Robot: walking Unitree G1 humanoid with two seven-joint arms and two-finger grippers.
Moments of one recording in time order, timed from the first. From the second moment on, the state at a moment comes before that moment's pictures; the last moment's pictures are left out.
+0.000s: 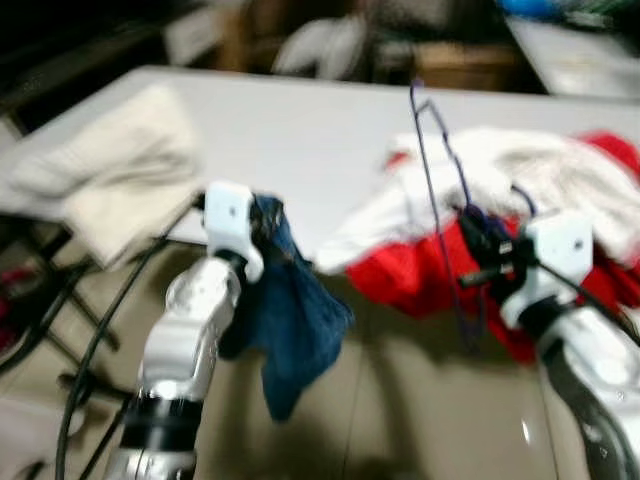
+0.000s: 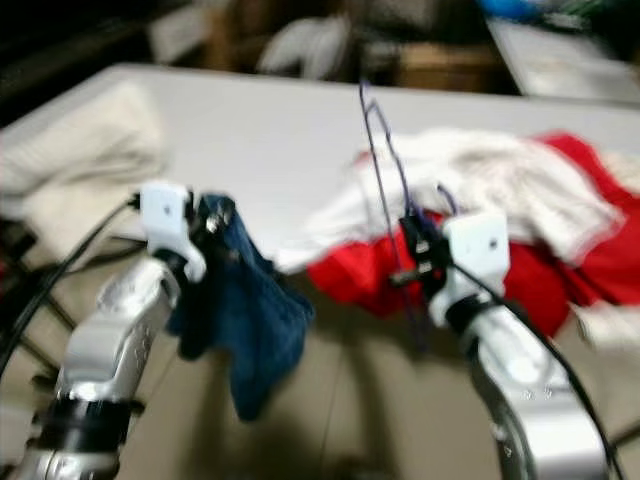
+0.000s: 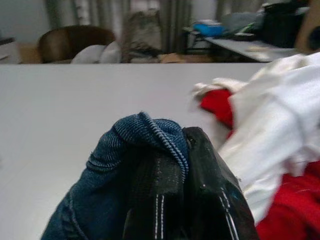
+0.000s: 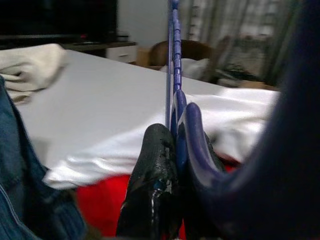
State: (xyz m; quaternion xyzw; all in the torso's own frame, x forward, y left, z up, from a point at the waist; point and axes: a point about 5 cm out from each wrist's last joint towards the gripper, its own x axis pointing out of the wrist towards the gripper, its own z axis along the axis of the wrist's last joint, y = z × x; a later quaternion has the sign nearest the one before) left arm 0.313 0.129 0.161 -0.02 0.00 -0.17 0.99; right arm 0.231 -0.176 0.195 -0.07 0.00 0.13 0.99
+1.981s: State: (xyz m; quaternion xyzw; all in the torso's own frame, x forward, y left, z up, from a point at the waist) left arm 0.385 0.103 0.388 -0.12 -0.27 -0.37 0.88; right arm 0.378 -0.192 0.298 -0.34 -0.08 0.12 0.93
